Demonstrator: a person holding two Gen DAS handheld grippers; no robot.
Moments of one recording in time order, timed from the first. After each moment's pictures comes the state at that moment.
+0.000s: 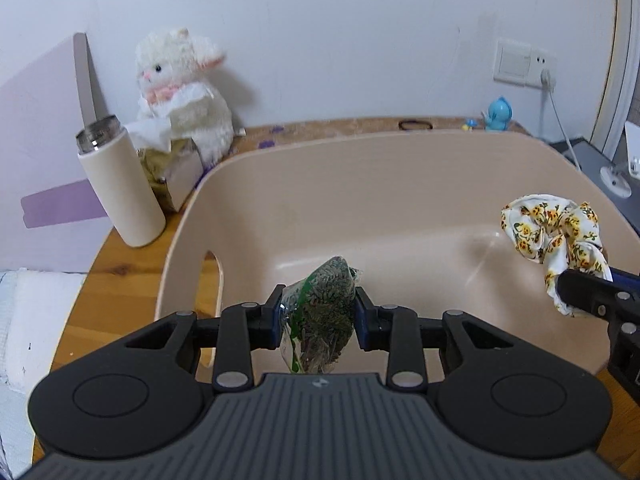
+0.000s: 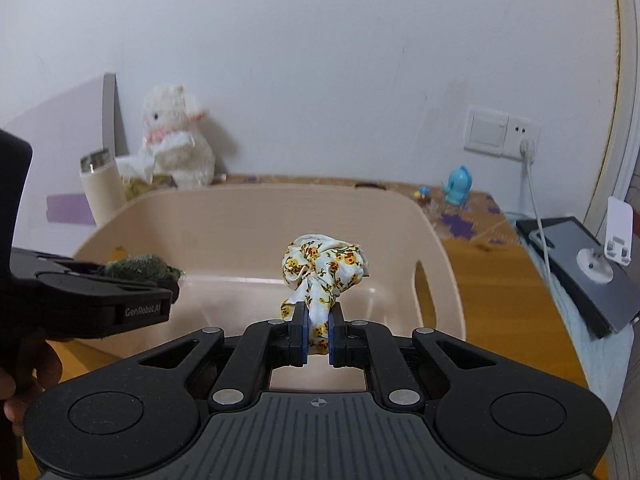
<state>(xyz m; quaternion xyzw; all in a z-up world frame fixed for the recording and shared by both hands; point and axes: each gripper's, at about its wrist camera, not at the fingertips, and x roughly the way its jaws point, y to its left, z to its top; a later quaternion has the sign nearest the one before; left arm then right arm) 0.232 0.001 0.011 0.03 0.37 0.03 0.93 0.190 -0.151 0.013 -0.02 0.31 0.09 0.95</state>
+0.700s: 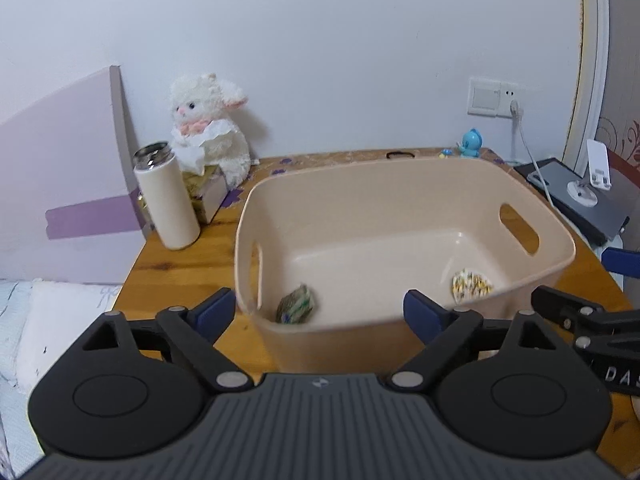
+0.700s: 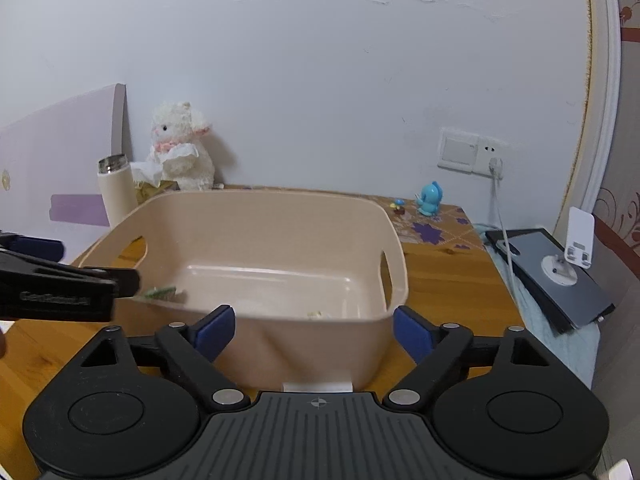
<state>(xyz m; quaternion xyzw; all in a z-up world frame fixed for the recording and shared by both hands) 0.126 0.007 0.056 0.04 0.32 0.03 0.95 0.115 -0.173 0.038 -0.03 0.28 0.08 0.96</state>
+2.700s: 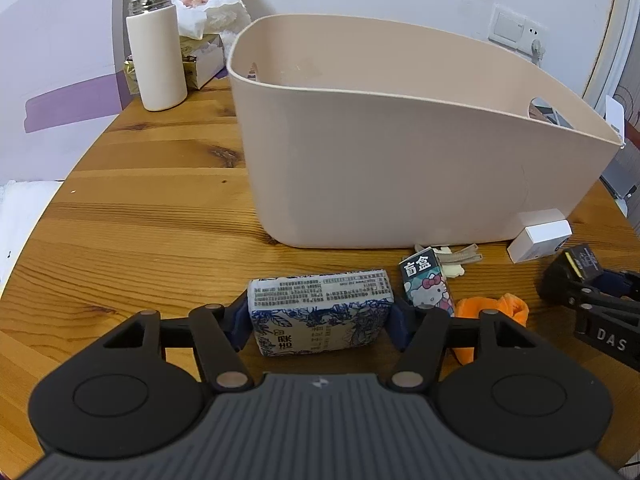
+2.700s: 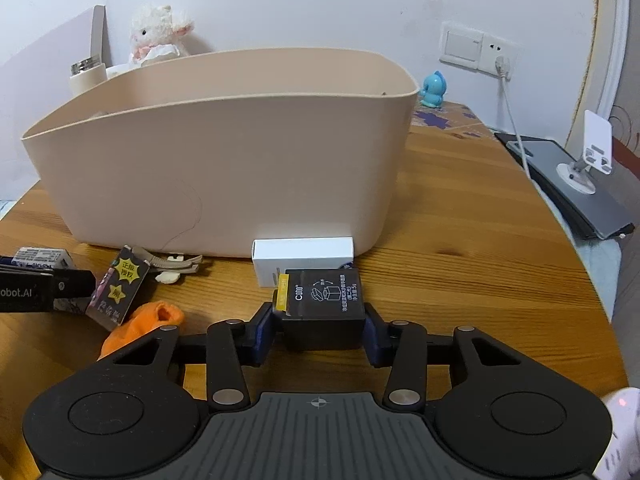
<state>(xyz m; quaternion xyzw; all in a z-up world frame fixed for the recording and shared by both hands) 0.120 0.029 -0.044 -0.03 0.41 0.02 0.91 0.123 -0.187 -0.056 -0.03 0.37 0.07 0.93</state>
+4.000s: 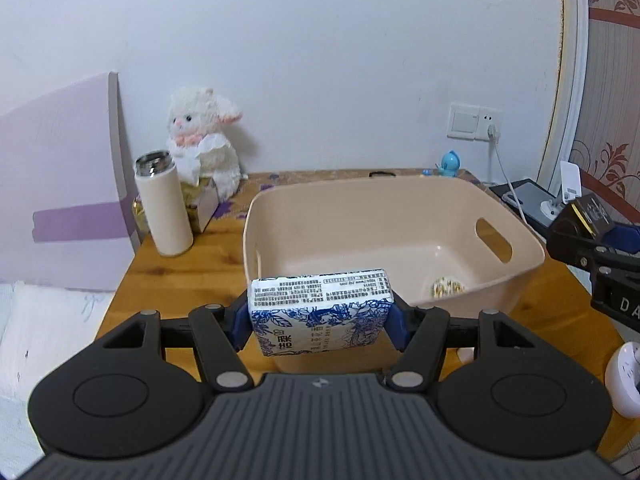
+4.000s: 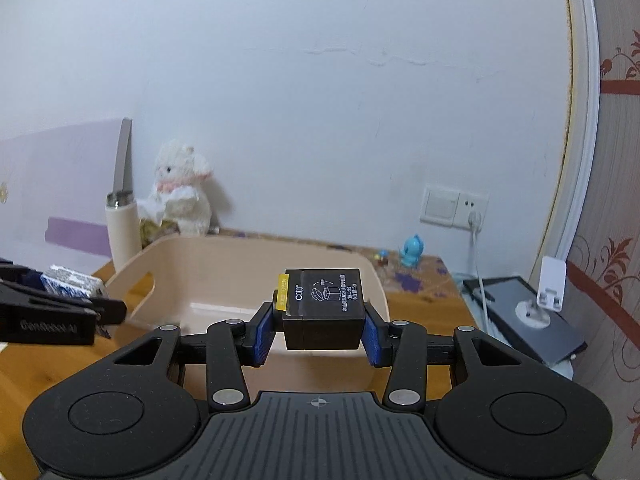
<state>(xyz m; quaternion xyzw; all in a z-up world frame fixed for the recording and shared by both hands) 0.102 0.027 0.071 0.01 0.28 -0.01 0.96 0.087 -0.156 0.075 -0.05 0.20 0.06 0.98</state>
